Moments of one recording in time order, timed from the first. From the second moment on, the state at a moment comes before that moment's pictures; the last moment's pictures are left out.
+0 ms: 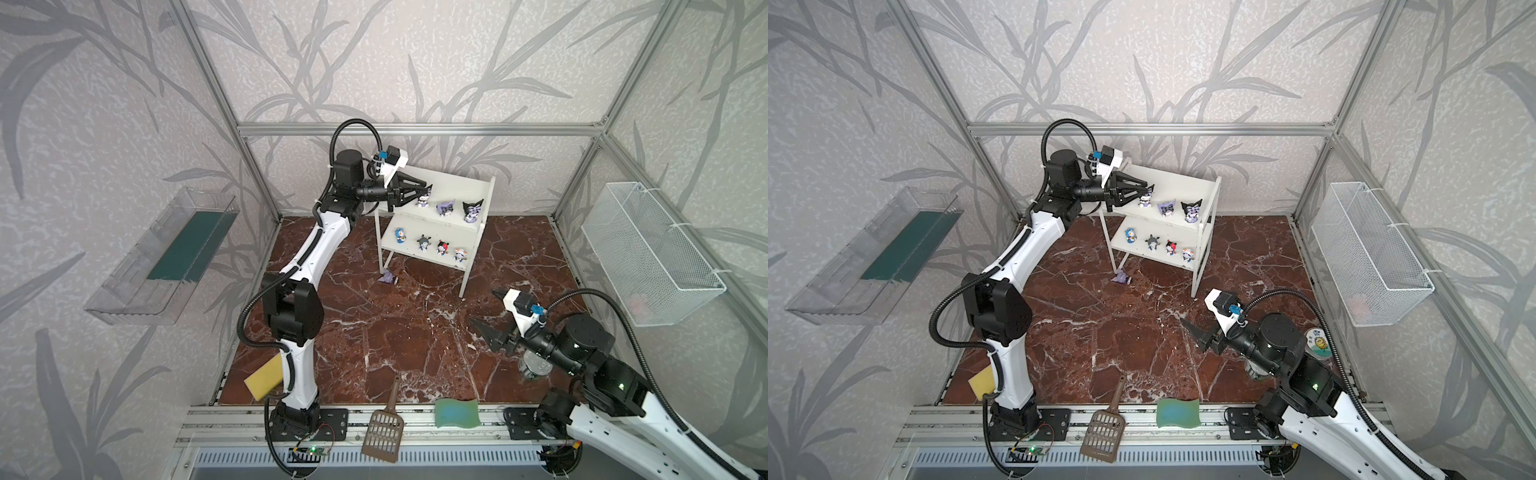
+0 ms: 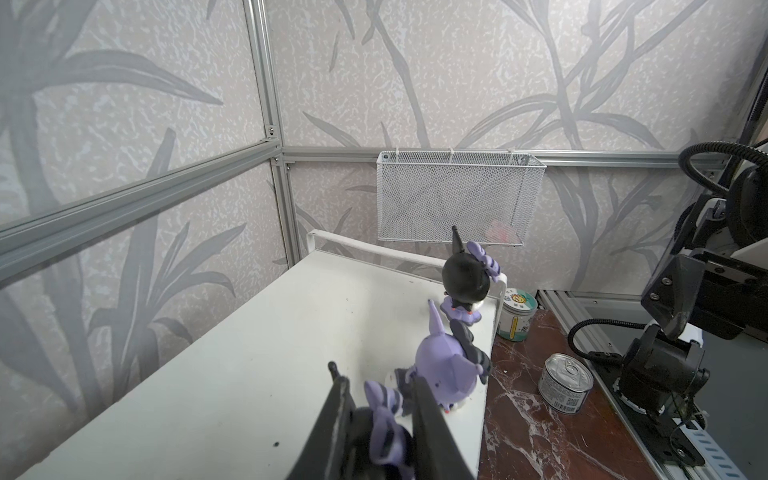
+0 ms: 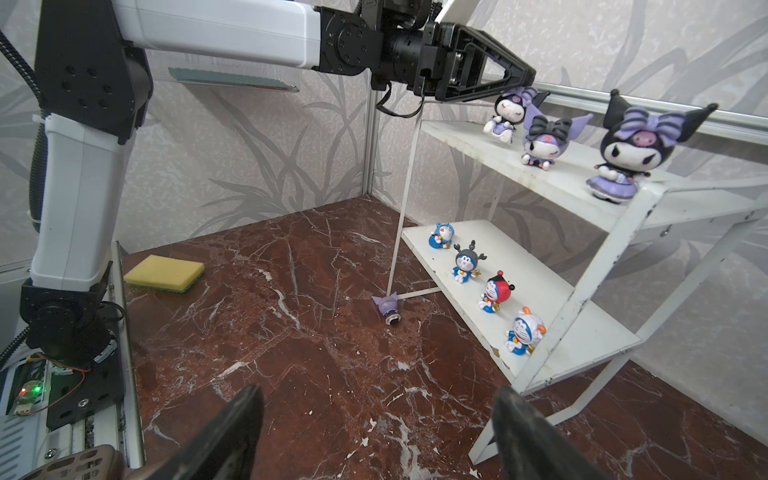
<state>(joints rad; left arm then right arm) -0.27 2.00 2.00 0.00 1.21 0.04 0.80 0.48 0.67 -0.29 -0.06 -0.10</state>
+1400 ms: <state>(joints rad) -0.26 1.60 1.64 -0.09 0.96 0.19 0.79 0.68 0.48 -0.04 -0.19 -0.01</state>
